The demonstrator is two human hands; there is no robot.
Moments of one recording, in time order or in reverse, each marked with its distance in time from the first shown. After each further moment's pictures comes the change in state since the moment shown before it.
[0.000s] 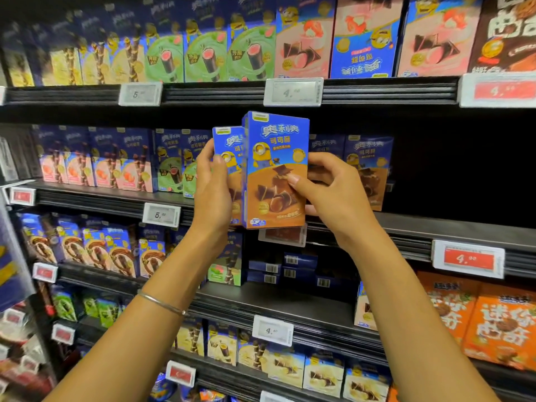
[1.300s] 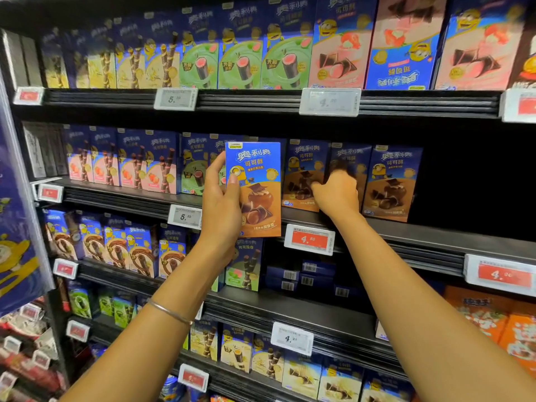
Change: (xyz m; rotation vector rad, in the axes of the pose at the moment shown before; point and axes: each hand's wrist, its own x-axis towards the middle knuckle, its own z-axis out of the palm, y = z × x) left_hand 0.000 -0.003 -0.037 0.076 0.045 -0.050; right_hand 0.092 0.067 0.036 -0.701 0.234 0.191
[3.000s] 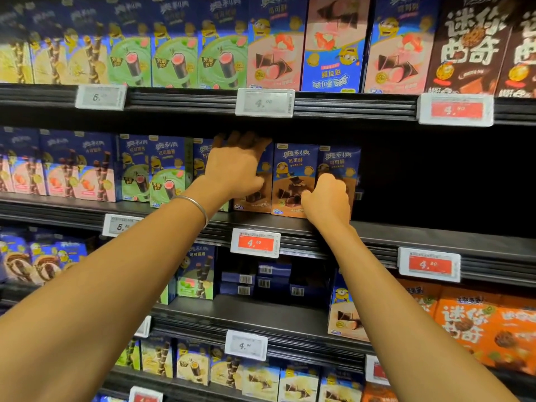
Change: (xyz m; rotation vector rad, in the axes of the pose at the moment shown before) left_hand 0.086 0.007 0.108 1.424 -0.351 0.756; right_hand 0.002 0.048 -0.052 -0.195 0.140 0.014
